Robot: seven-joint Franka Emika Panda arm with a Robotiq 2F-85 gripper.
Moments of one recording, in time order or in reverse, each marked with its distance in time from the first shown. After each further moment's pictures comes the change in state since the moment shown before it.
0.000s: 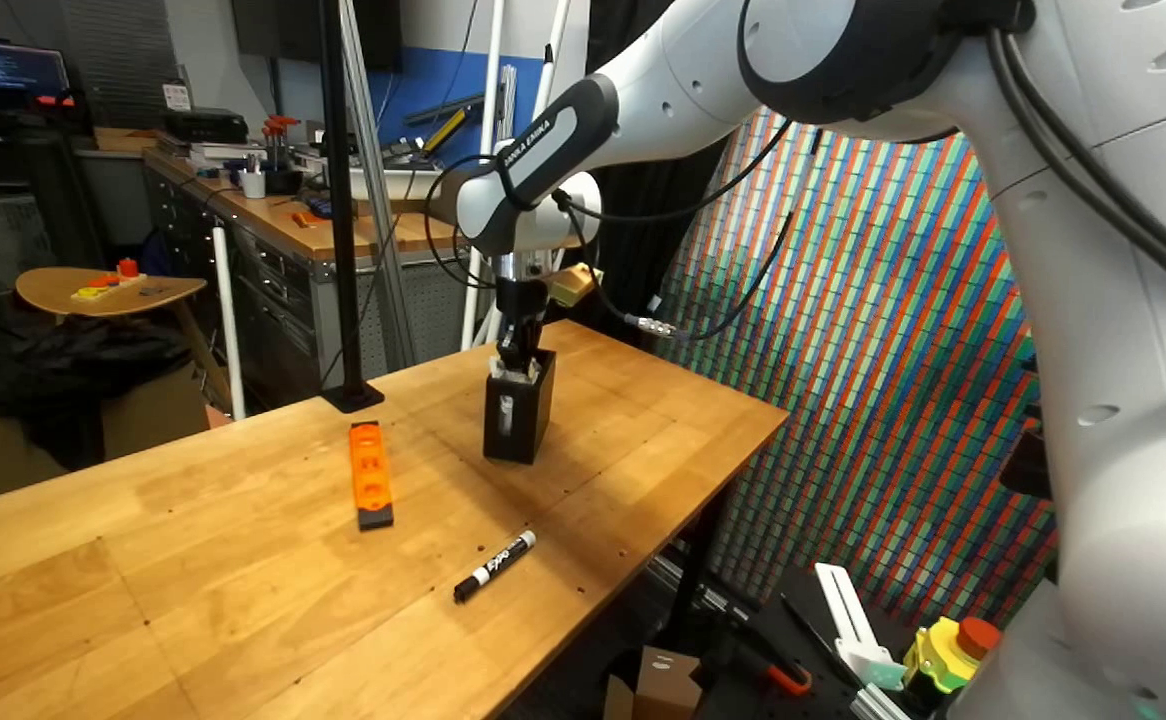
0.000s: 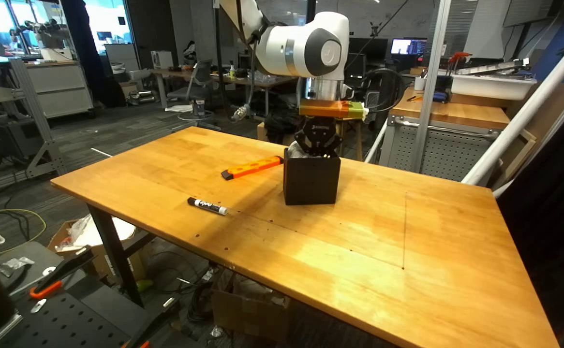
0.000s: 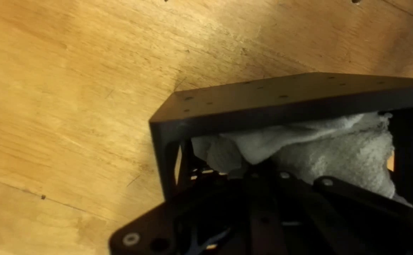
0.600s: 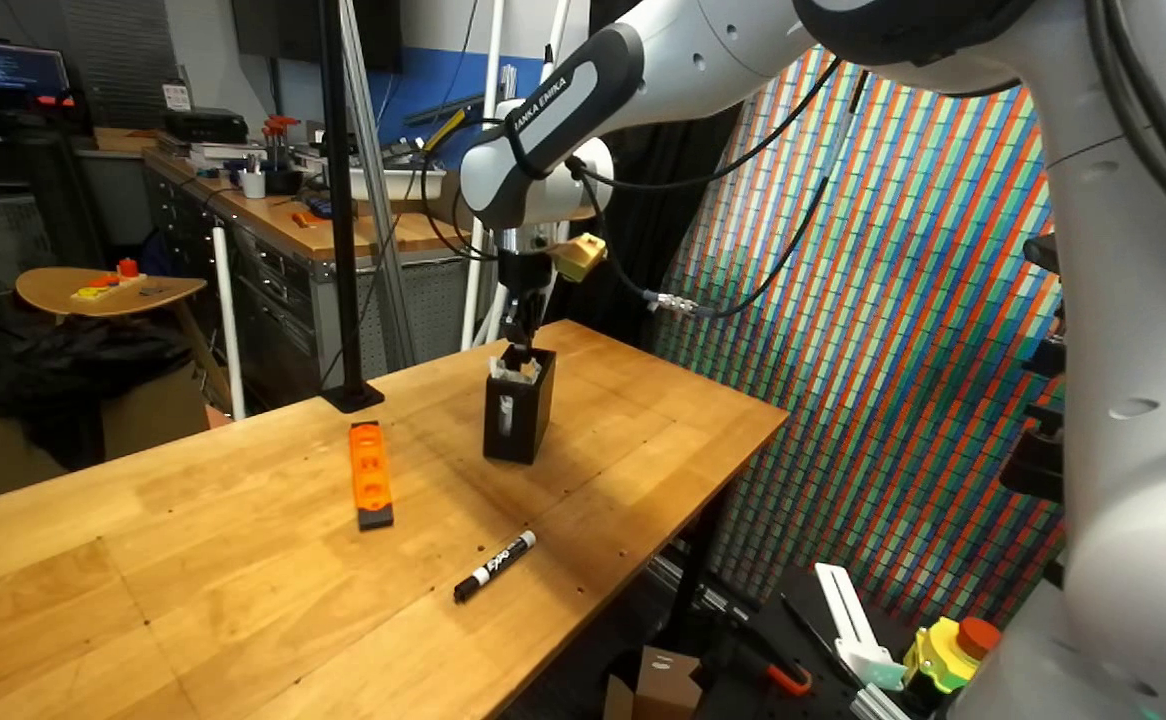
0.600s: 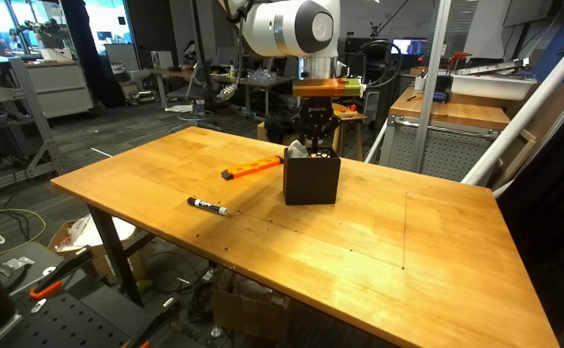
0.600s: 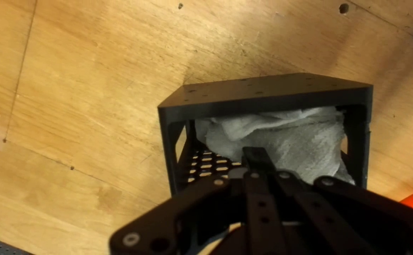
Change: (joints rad) arm 0.020 -0.133 -0.006 -0.111 -0.041 0.042 0.012
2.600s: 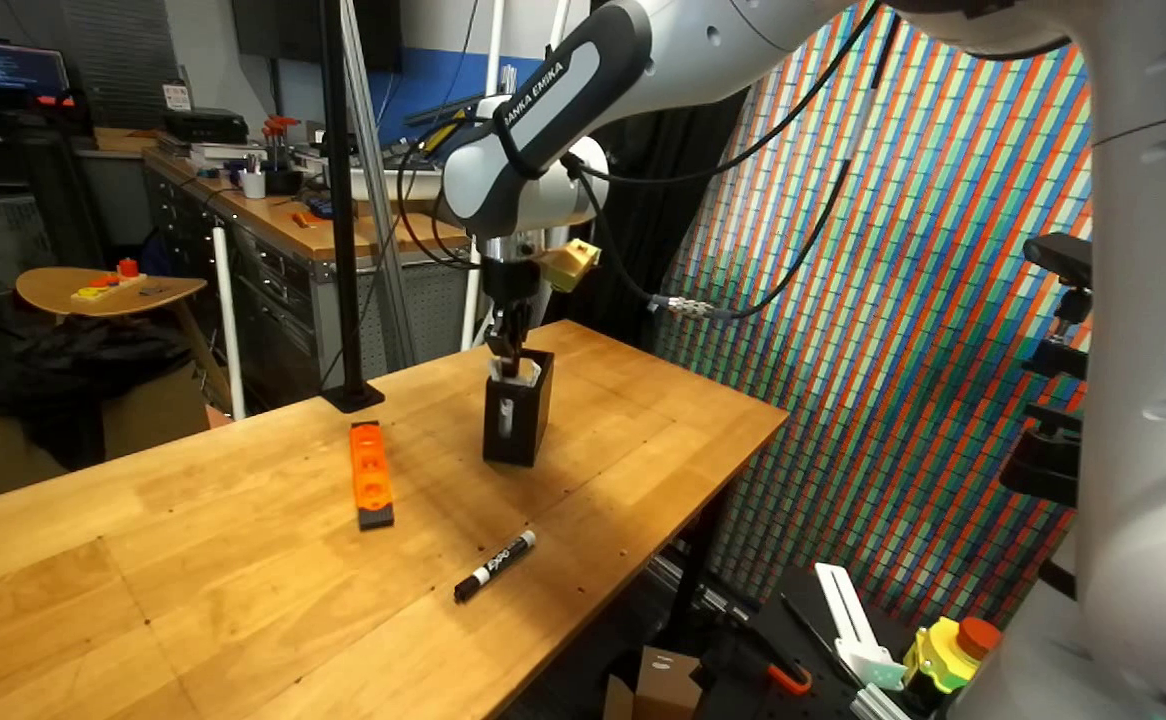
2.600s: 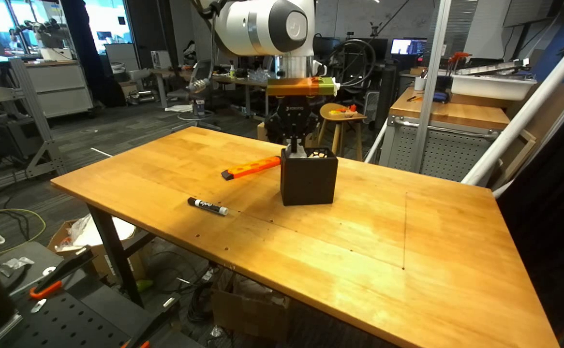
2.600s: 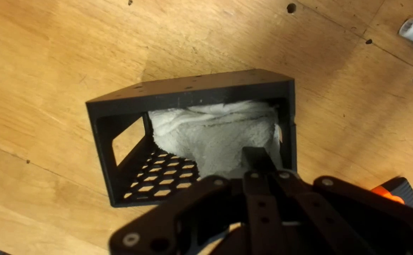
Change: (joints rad) arm 0.061 -0.089 0.002 -0.140 0.001 0.049 0.044
